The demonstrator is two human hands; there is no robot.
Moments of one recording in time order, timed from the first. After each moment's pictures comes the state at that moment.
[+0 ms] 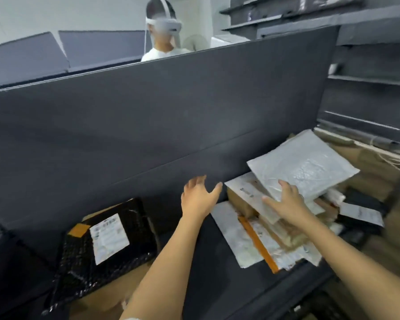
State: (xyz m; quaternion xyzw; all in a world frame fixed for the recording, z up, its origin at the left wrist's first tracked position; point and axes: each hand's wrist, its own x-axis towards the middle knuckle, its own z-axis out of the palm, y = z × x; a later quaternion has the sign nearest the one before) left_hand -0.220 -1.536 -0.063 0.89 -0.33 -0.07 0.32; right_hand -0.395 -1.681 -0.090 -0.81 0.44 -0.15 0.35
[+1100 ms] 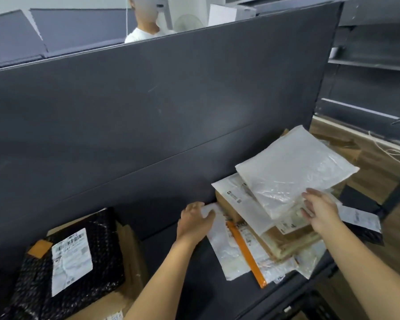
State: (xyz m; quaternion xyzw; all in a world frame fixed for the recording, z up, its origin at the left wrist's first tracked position) left_hand -0.223 -1.584 -0.127 0.89 -0.30 -0.19 0.28; right_hand -0.426 -1.807 -0.146 -0.35 0.51 -0.36 0.70
